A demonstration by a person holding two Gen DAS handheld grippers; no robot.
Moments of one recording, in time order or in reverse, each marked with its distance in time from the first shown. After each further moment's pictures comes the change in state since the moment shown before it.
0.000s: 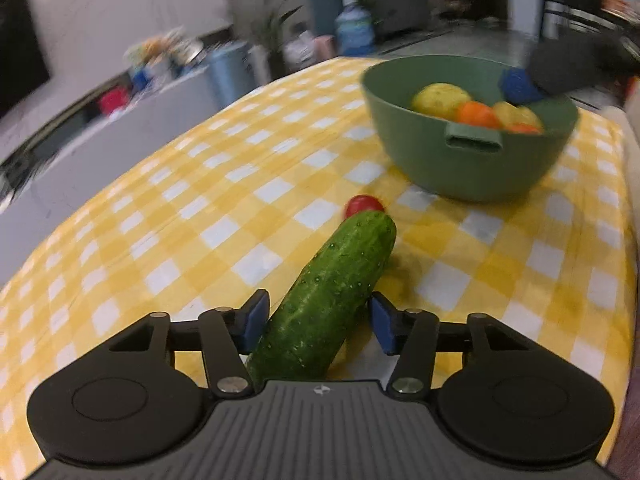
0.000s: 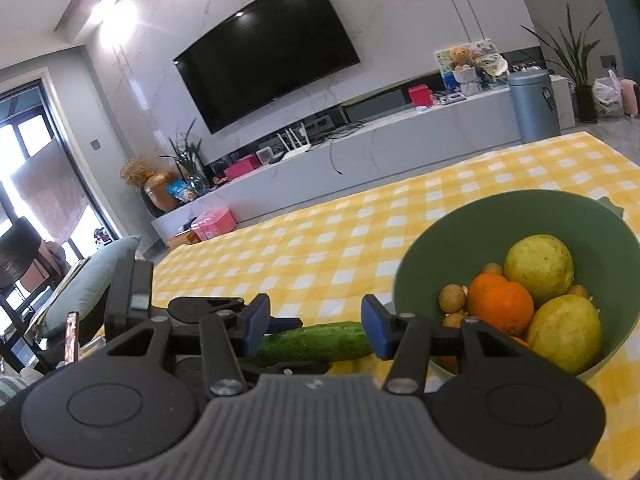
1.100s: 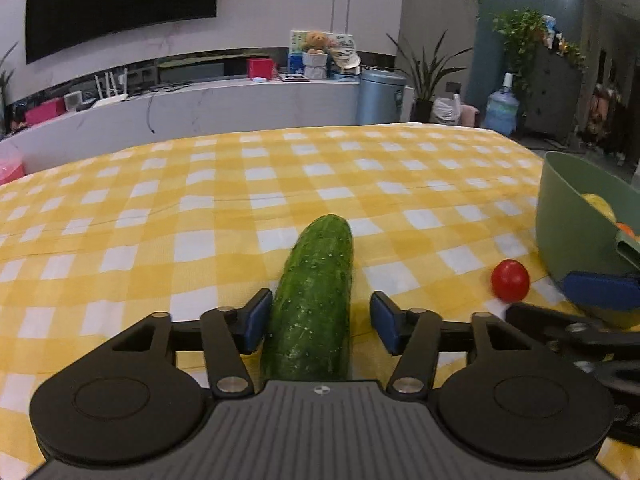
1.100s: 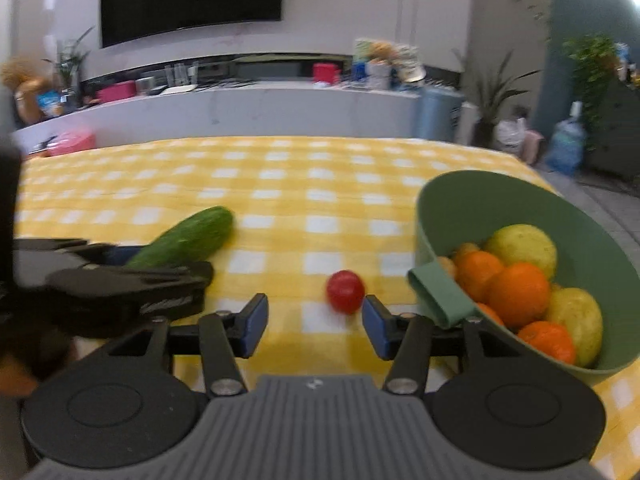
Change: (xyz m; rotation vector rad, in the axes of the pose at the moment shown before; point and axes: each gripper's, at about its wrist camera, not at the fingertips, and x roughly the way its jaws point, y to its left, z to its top) left arm 0.002 0.058 -0.034 -0.468 -0.148 0.188; right arm 0.118 0.070 -0.049 -0.224 0.097 -0.551
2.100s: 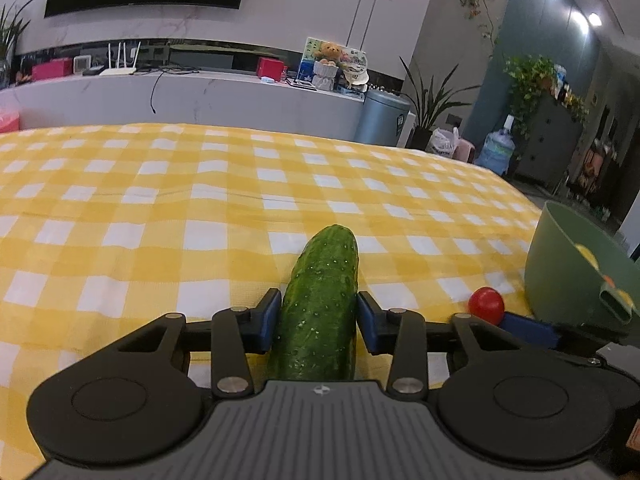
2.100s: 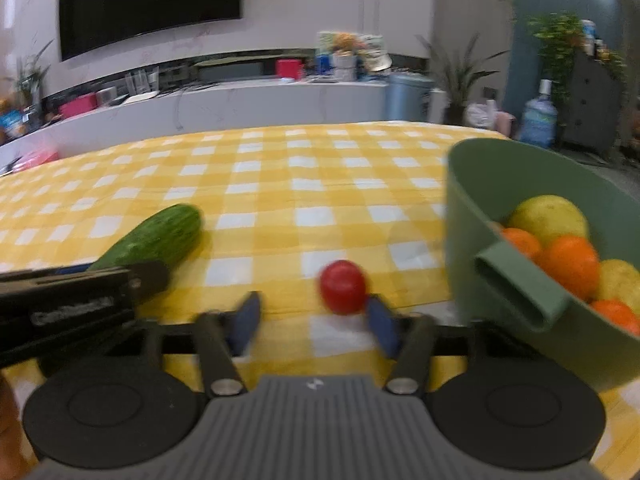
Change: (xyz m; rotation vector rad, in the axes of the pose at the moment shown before) left arm -0.007 0.028 -0.001 -0.171 -0.036 -0.073; right arm 0.049 0.011 -0.001 0.100 0.007 -0.095
